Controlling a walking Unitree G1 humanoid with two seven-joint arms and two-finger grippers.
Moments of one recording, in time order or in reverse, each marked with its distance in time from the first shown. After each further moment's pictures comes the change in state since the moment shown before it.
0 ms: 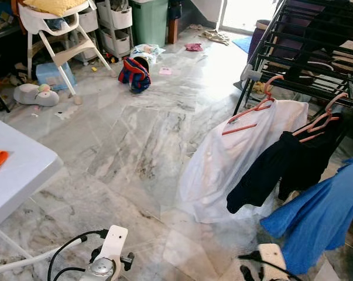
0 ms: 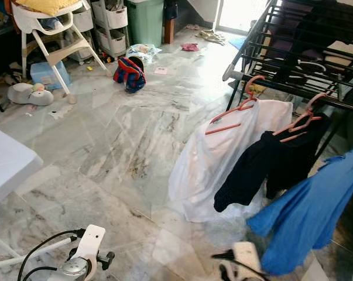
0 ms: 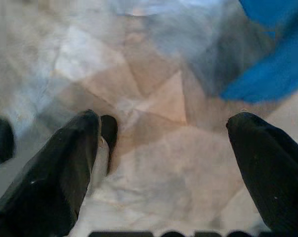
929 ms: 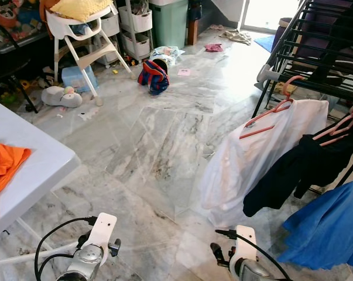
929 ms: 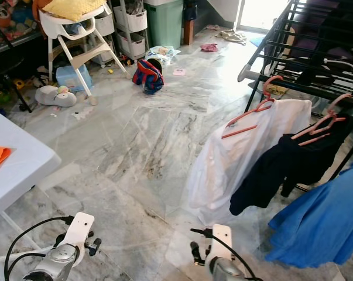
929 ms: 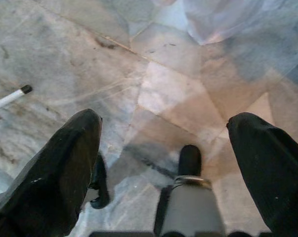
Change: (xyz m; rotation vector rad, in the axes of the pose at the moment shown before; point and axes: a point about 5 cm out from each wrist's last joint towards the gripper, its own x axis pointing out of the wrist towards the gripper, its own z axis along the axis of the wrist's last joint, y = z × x) left arm 0.000 0.036 0.019 0.037 -0.043 0.098; right arm 0.012 0.066 0.036 0.152 -0.056 0.119
